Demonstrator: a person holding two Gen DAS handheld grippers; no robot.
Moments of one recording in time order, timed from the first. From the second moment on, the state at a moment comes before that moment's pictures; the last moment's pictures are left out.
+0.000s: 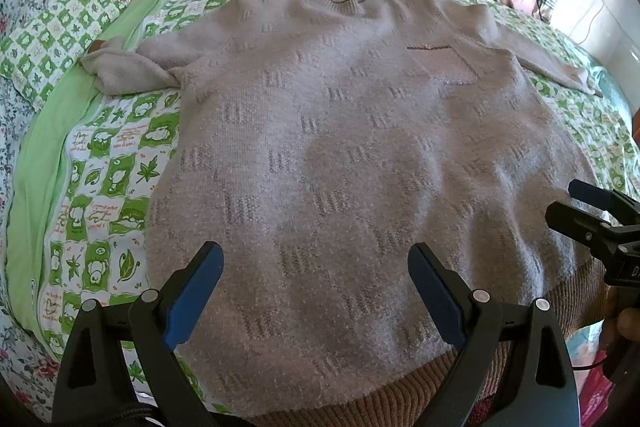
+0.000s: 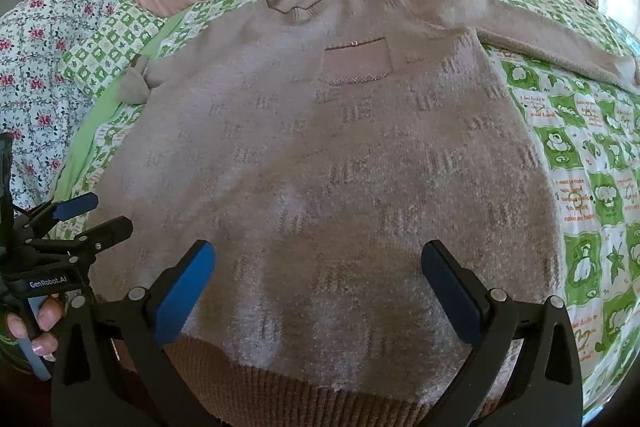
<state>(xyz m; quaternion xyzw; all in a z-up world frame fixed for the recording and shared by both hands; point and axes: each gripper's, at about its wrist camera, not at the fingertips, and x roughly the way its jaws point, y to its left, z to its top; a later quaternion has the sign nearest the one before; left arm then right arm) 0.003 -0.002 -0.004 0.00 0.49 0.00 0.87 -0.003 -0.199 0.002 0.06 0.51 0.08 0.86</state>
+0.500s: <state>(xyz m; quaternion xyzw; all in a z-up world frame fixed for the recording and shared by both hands) 0.008 -0.005 -0.004 0.02 0.49 0.00 0.87 0.000 -0.206 0.008 0.05 0.53 0.06 0.84</state>
